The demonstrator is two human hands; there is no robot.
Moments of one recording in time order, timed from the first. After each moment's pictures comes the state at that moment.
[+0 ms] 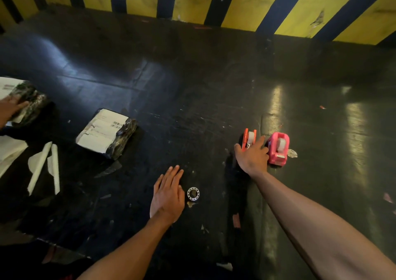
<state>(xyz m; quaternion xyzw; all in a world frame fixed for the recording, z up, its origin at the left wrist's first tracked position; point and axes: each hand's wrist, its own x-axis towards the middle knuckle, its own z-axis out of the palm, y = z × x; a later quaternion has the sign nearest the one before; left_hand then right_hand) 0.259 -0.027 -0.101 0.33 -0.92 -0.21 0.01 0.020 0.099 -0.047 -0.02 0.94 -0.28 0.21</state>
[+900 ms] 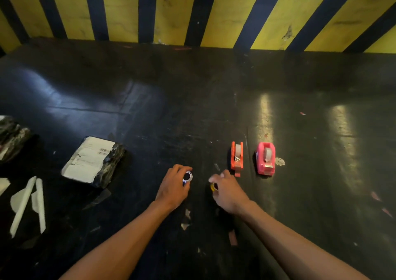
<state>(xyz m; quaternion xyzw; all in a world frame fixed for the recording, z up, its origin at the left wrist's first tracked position) 0.170 -0.063 -0.069 0.22 -0.93 -0.30 0.01 0.068 0.113 -0.036 -0.32 0.87 -0.18 0.32</state>
